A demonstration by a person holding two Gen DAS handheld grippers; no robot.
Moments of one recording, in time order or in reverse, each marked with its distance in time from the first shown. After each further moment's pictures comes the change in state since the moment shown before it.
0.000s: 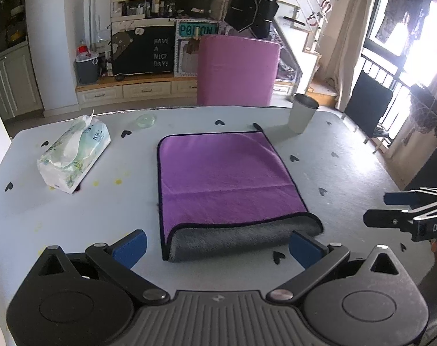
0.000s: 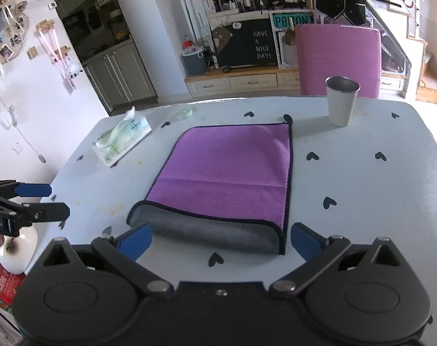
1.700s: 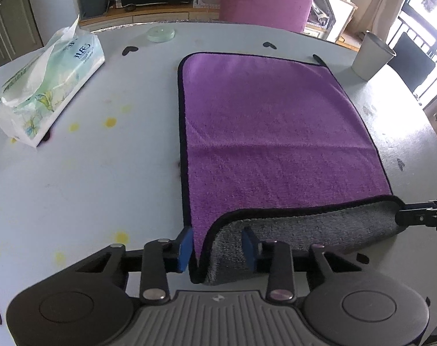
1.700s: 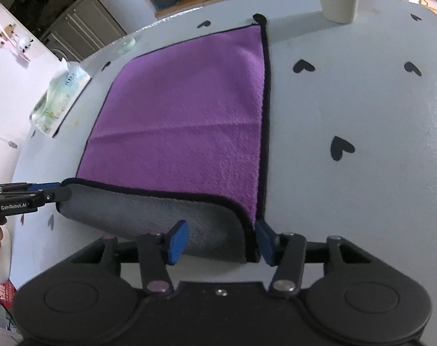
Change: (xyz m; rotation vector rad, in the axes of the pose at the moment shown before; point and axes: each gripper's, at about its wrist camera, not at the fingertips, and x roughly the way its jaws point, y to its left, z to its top) left arm 0.172 0.062 -0.001 -0.068 0.281 0.028; right arm 0.157 -0.076 0.000 0.159 0.335 0.022
